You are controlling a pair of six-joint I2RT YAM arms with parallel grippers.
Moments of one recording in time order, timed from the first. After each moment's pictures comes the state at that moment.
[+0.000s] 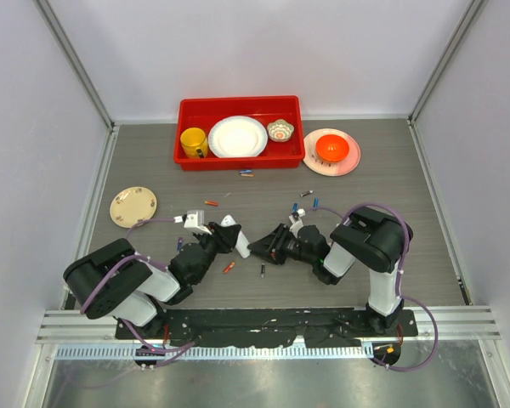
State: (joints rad) left arm -0.85 1.47 0.10 1.31 -0.41 -0.68; right arm 0.80 1.91 0.36 1.26 -0.28 1.46
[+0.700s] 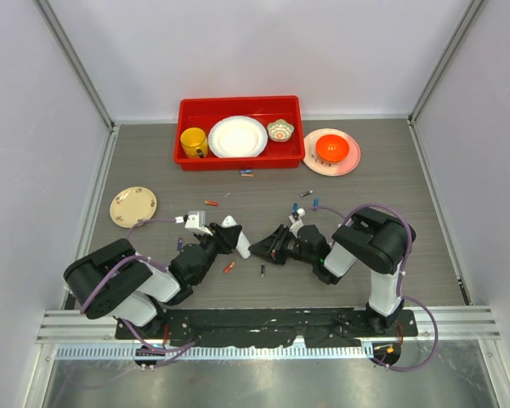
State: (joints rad) left arm -0.86 1.47 0.10 1.31 -0.41 -0.66; right arm 0.79 1.89 0.36 1.22 -0.28 1.44
